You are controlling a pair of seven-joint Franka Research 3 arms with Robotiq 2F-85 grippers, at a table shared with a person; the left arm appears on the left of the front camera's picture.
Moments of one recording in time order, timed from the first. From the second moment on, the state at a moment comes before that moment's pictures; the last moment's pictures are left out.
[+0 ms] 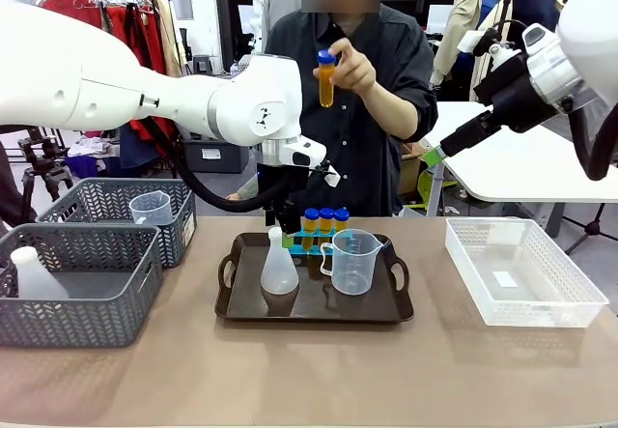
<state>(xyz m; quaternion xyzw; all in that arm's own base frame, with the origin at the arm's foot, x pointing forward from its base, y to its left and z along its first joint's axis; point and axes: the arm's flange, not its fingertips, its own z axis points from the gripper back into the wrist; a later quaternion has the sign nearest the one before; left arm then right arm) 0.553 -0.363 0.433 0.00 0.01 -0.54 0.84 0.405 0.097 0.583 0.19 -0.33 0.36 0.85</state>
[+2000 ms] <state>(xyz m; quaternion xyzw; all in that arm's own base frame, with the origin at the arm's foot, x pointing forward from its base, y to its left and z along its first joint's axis) 0.540 -0.352 0.489 -0.06 -0.02 -0.59 0.80 0.405 0.097 0.583 0.19 -0.33 0.36 0.85</state>
